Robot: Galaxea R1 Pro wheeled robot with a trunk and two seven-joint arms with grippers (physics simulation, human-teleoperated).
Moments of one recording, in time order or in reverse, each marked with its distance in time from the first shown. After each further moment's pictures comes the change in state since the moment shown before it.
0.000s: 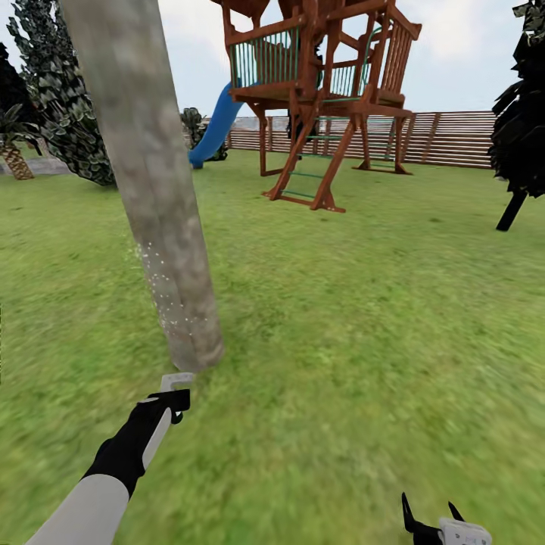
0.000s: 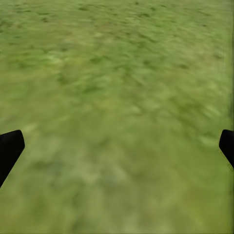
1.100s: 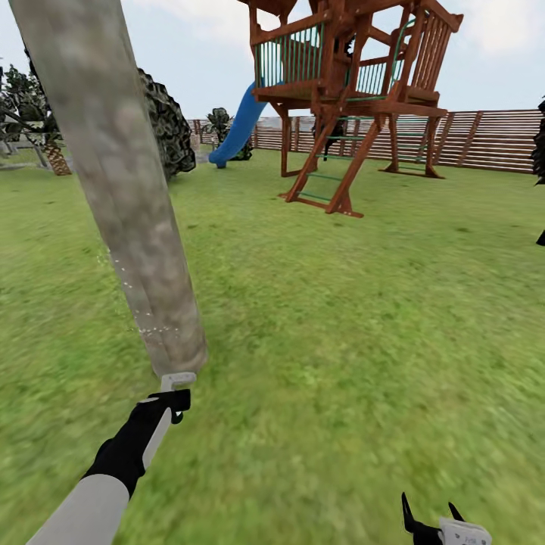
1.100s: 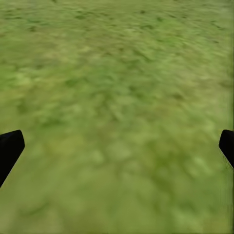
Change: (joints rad) left arm 0.000 -0.001 0.000 0.000 0.000 0.000 0.000; right arm 0.000 0.000 0.000 0.000 0.000 0.000 0.000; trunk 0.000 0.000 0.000
